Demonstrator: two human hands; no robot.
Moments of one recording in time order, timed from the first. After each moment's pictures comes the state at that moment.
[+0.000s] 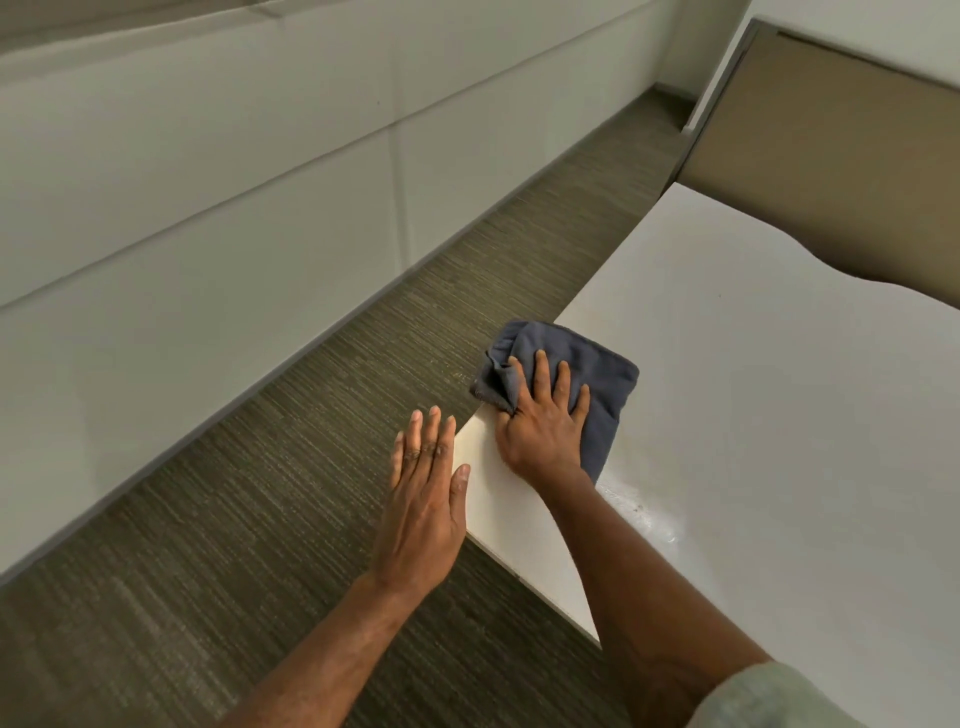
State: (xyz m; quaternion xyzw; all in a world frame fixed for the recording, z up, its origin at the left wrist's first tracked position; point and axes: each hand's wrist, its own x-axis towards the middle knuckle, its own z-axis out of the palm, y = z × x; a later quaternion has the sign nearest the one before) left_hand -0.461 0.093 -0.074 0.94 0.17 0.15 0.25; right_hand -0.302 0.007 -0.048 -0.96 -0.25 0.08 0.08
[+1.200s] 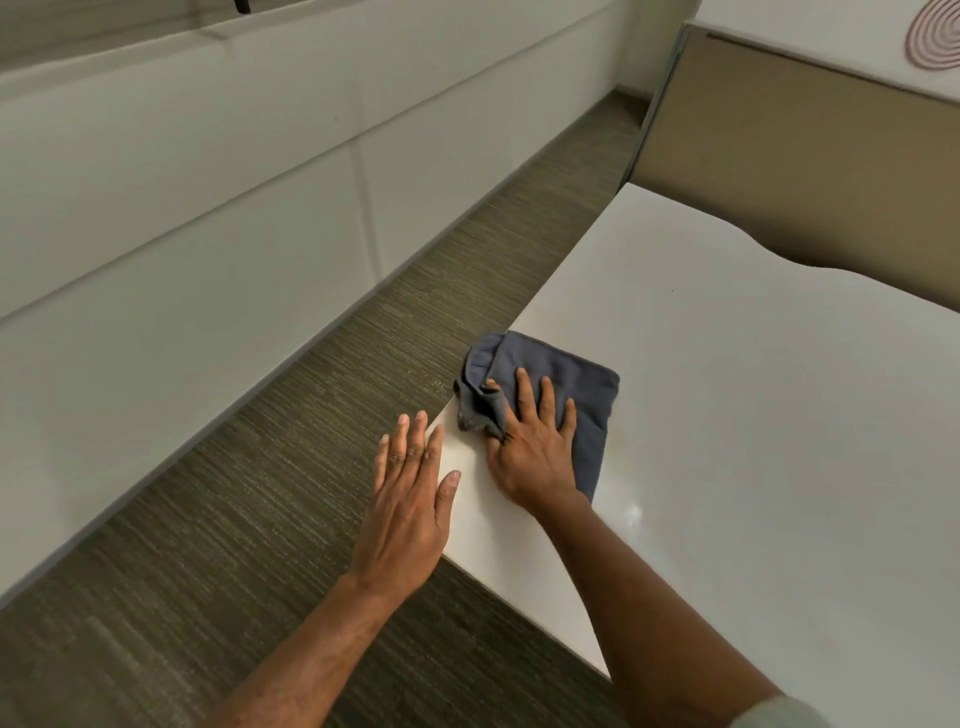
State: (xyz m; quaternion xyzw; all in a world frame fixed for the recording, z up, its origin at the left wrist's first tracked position) left_hand -0.441 0.081 -0.076 0.97 0.13 0.11 0.17; right_hand -0.298 -0.040 -0.053 -0.95 -0.27 0.08 0.08
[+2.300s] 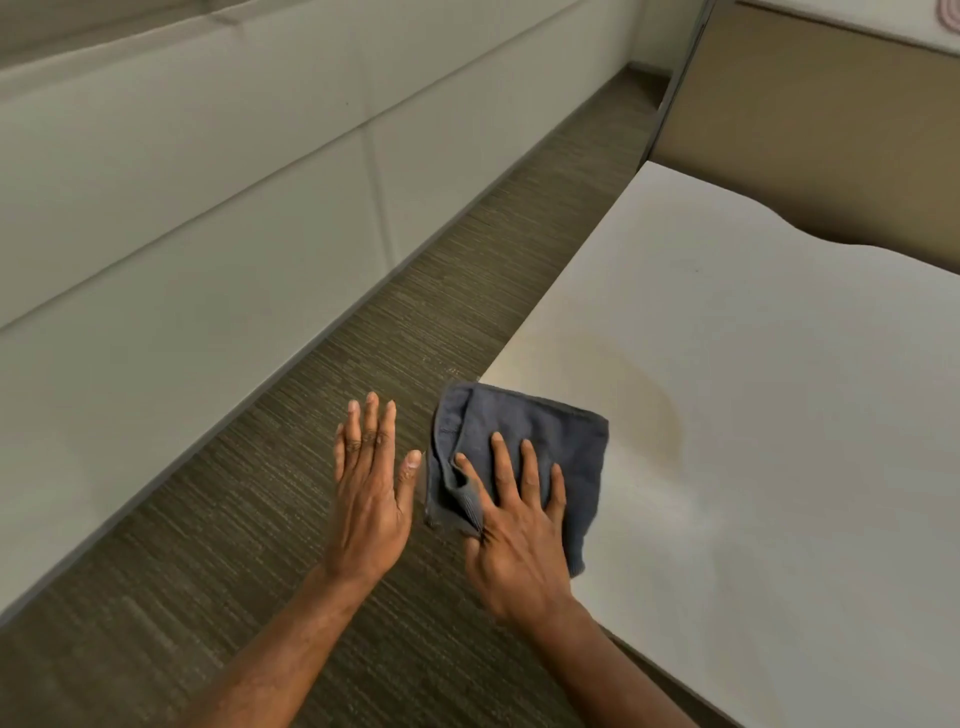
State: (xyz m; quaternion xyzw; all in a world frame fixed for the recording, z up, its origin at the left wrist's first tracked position) left_hand -0.473 0.131 -0.076 0.94 0.18 0.18 0.24; right_hand -0.425 -0.045 -0.055 -0.94 -0.32 0.08 0.13
